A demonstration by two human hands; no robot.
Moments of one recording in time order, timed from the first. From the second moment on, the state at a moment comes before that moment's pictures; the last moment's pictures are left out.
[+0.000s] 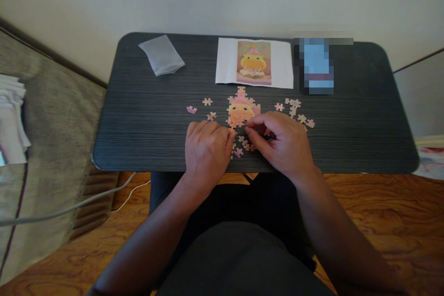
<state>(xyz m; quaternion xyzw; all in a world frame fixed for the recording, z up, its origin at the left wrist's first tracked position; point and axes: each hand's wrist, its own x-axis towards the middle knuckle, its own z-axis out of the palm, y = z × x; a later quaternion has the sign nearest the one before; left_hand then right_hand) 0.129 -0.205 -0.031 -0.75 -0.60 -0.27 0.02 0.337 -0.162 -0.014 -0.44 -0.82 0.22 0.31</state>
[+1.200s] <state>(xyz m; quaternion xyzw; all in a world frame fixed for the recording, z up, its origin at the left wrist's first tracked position) 0.138 -0.204 -0.012 -0.72 -0.67 -0.16 -0.04 0.340 -0.157 -0.021 -0.39 -0.83 0.18 0.36</state>
